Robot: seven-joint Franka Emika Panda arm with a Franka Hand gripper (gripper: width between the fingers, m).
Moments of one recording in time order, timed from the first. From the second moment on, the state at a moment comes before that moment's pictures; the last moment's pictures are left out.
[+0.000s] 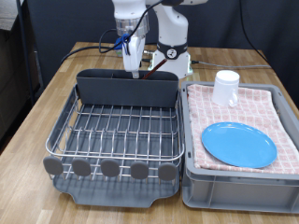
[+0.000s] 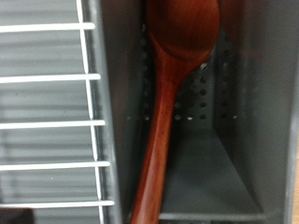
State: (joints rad) arm -0.02 -0.36 -0.31 -2.83 -0.15 2.47 2.16
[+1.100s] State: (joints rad) arm 0.09 -0.54 -0.01 -2.67 -0.23 2.20 2.27
